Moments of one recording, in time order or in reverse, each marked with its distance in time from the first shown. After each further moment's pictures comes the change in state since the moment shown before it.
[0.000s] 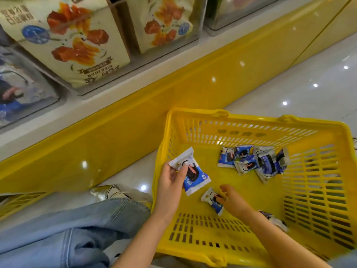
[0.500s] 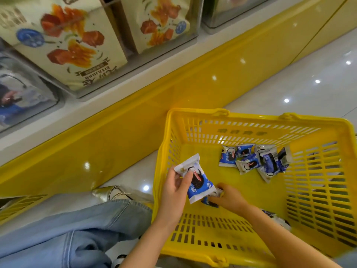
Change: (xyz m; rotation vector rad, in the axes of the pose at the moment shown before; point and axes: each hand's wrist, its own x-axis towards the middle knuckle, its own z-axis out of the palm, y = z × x) left_hand -0.011 0.001 0.004 0.001 -0.064 -0.051; right_hand 0.004 -0.017 0.002 -0.057 -0.038 -0.107
